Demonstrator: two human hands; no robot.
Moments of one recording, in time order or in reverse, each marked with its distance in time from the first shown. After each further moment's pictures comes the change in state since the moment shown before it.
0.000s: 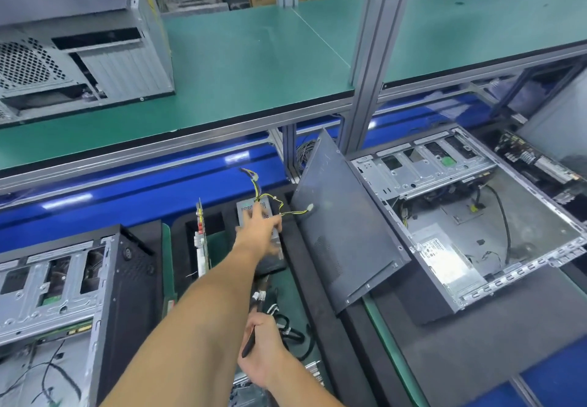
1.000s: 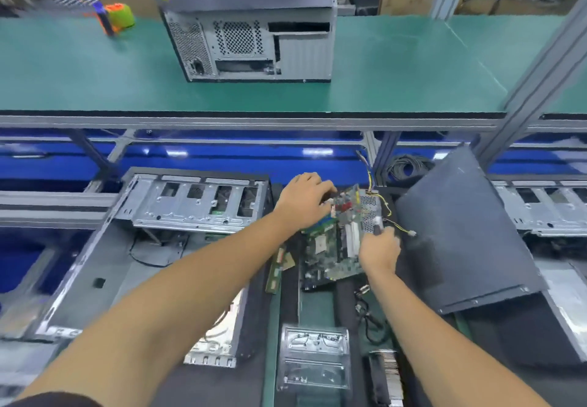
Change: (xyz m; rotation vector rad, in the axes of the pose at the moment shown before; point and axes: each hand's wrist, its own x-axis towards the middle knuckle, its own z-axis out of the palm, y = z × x) left_hand -0.123 -0.107 -0.103 0.142 0.375 0.164; right_hand 0.034 -0.040 0.077 -1.593 0.778 -0.811
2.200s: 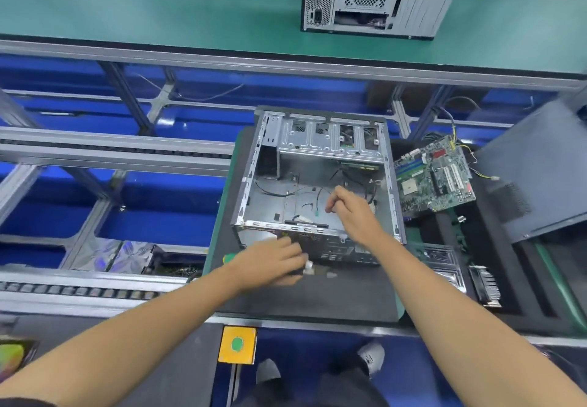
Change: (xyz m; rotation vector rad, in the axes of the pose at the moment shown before) left_hand -0.457 -0.198 -0.018 0.076 0.105 0.581; right_hand -0.310 -0.033 0.167 -0.067 -0.526 -0.861
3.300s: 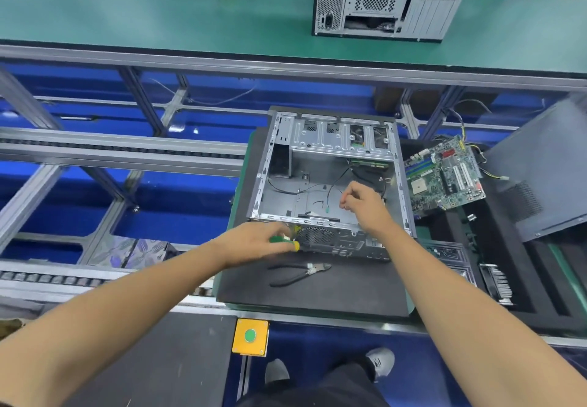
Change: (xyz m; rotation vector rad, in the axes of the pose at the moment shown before) left_hand -0.039 -0.038 -0.015 -0.084 -0.248 -0.247; right_hand 0.004 0.000 0.001 0.103 0.031 0.235
